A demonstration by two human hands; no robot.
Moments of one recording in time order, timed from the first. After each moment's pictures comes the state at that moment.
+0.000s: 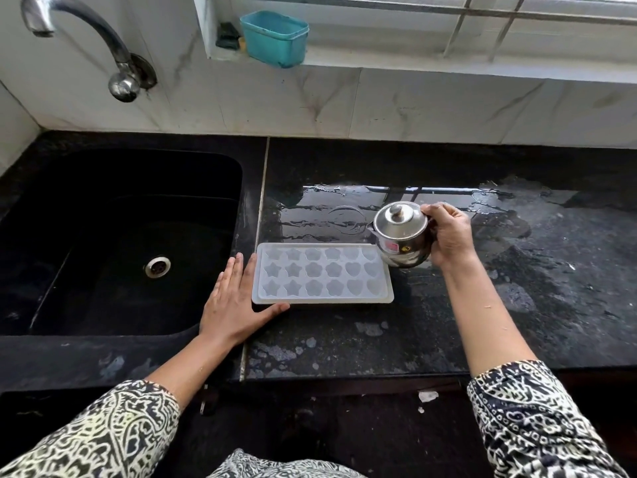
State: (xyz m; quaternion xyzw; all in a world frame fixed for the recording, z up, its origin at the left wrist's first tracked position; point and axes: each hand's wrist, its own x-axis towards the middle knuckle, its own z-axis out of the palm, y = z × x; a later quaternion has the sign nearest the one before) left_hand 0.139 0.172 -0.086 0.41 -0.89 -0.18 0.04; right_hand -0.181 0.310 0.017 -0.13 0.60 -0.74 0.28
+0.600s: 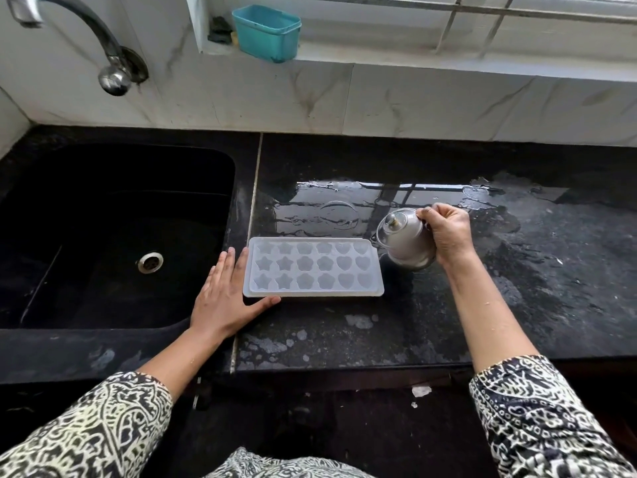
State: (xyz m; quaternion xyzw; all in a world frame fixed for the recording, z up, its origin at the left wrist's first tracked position) left_hand 0.139 0.173 -0.084 0.42 -0.89 -0.17 0.03; right_hand -0.191 0.329 0.013 -0.20 0.71 -0.64 0.22
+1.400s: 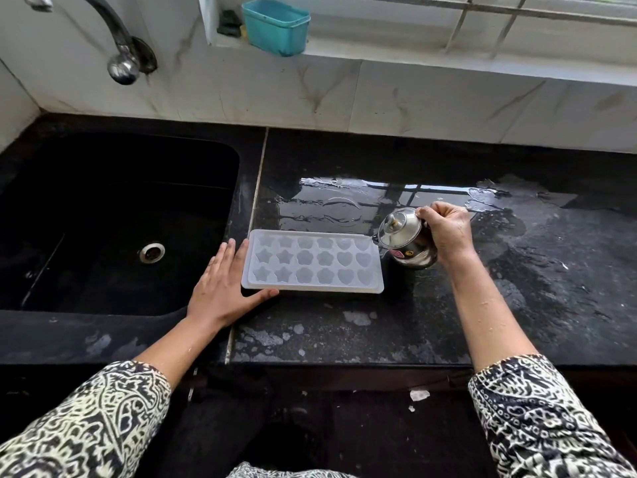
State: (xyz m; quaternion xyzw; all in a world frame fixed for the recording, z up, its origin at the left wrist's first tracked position) left_hand 0.138 0.172 -0.086 0.42 -0.89 -0.17 0.04; right_hand -0.188 0.329 0.013 -0.22 0.73 -0.61 0.20
